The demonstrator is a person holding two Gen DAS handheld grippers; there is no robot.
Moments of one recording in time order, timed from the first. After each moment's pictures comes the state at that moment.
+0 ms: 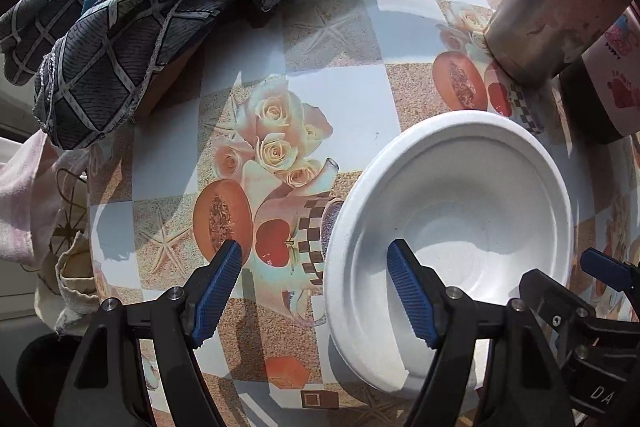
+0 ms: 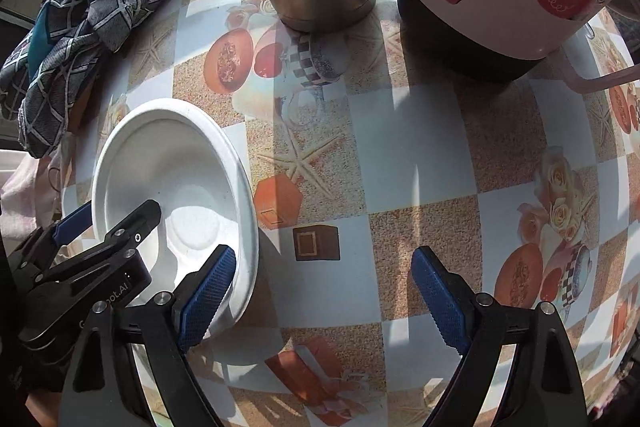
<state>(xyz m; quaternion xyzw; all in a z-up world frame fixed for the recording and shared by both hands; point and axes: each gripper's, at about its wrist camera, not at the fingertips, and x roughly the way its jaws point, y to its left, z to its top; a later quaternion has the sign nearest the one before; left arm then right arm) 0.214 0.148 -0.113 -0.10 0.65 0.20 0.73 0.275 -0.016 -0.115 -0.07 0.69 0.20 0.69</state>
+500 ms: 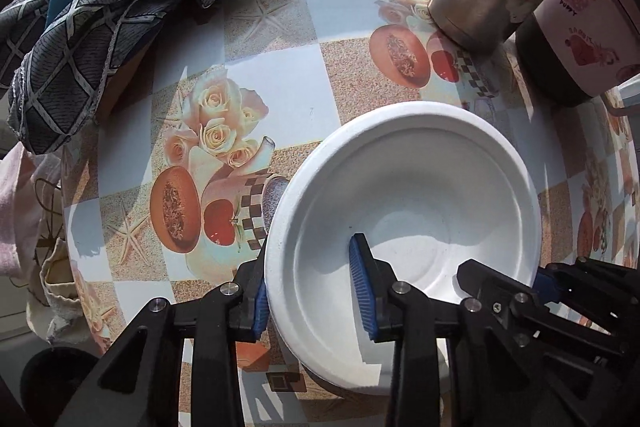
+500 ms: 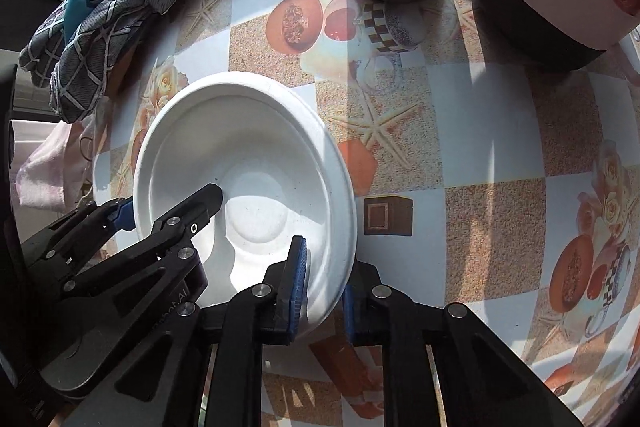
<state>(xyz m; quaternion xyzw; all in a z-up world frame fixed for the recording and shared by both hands) 0.215 0.112 -0.114 -0.09 0.67 0.14 0.73 0.239 0.006 -0.122 -0.06 0.71 0.27 0.65</state>
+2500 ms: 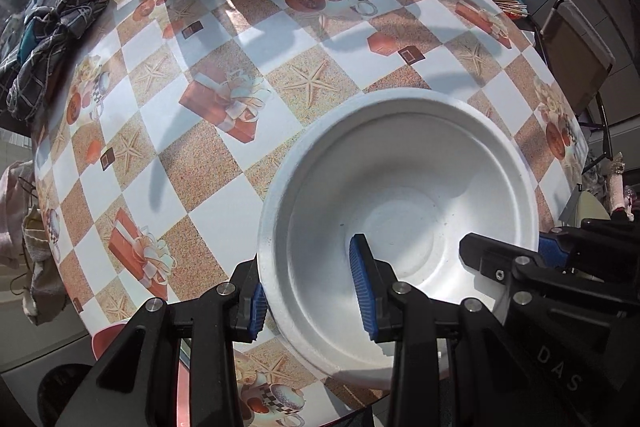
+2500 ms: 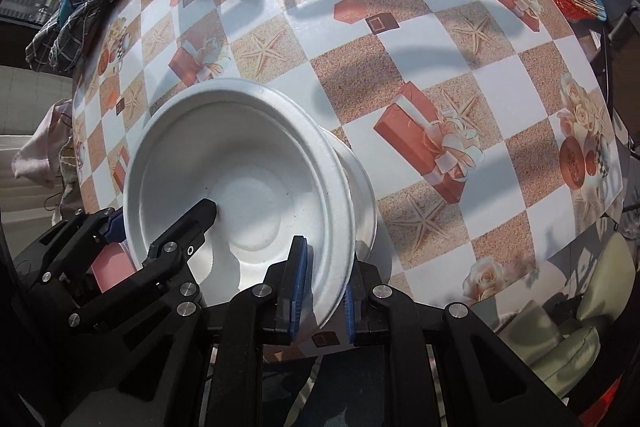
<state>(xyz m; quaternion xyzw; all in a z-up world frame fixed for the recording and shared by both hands) 0.029 -0.125 -0.049 0.03 0.67 -0.03 0.74 0.043 -0.233 -0.053 0.03 0.73 0.11 0.68</state>
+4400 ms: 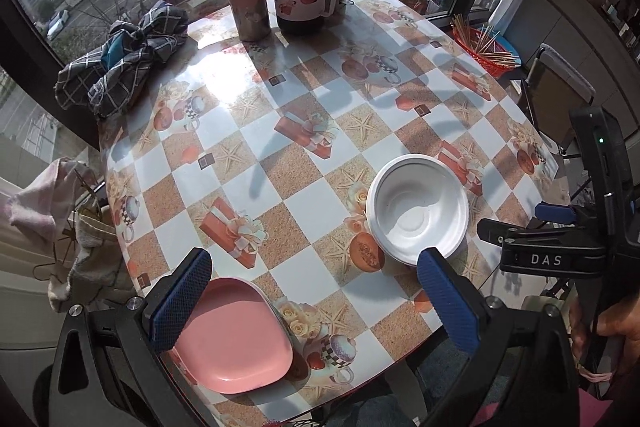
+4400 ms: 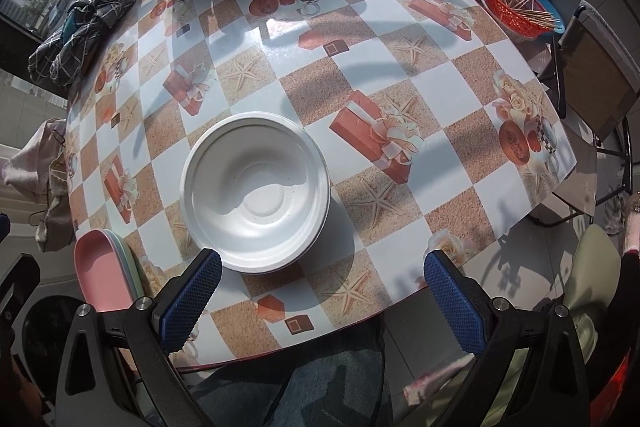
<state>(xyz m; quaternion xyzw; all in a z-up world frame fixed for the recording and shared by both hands) -0.048 -0.060 0.067 0.01 0.58 -0.01 0.81 -0.003 -0.256 -0.015 0.01 0.67 0.06 0.74</state>
